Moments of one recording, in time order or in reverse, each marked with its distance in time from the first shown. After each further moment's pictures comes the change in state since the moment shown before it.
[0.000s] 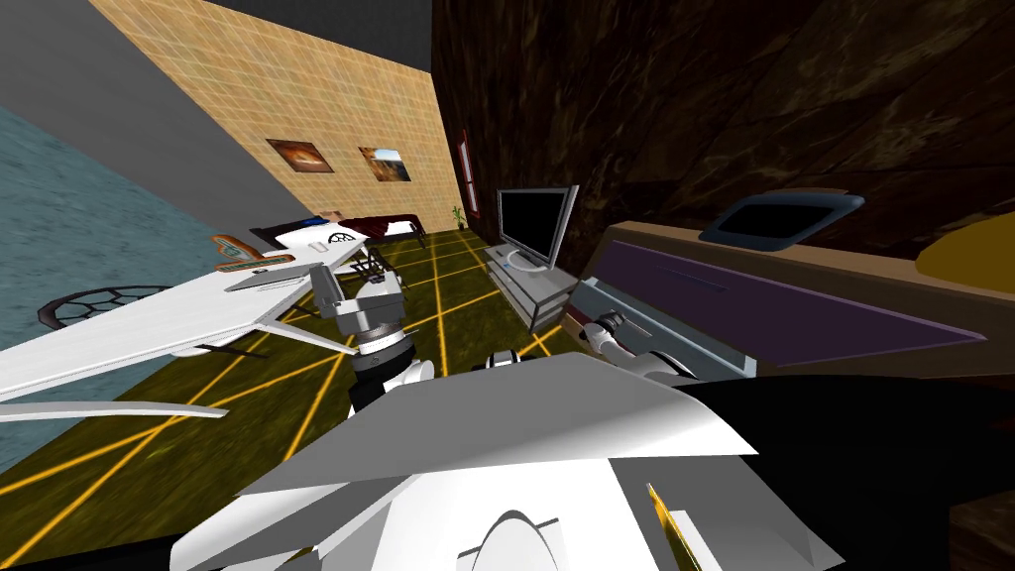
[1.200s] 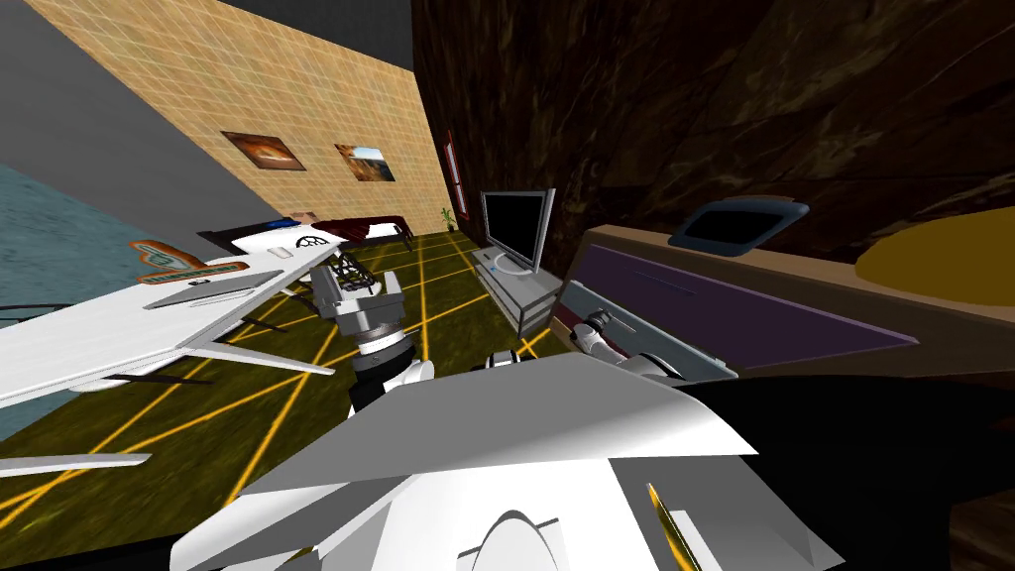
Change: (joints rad) left arm 0.000 0.000 0.000 0.000 0.000 0.000 0.000; right arm 0.006 0.063 0.045 -0.063 0.037 0.032 0.044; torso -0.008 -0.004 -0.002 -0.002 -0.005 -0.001
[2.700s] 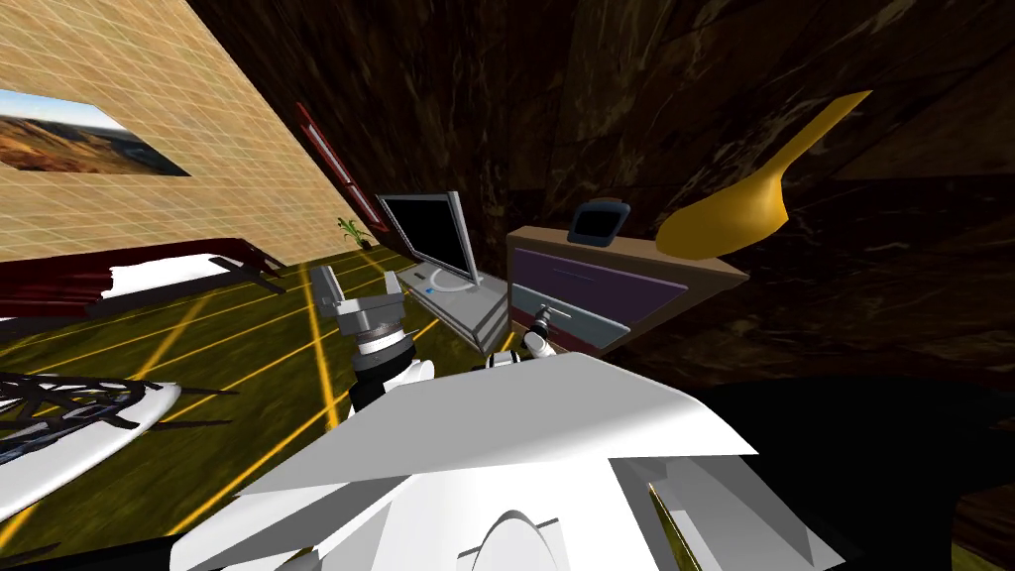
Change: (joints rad) left arm 0.000 0.000 0.000 0.000 0.000 0.000 0.000; right arm 0.062 0.377 0.291 -0.332 0.209 0.144 0.283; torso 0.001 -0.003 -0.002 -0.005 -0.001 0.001
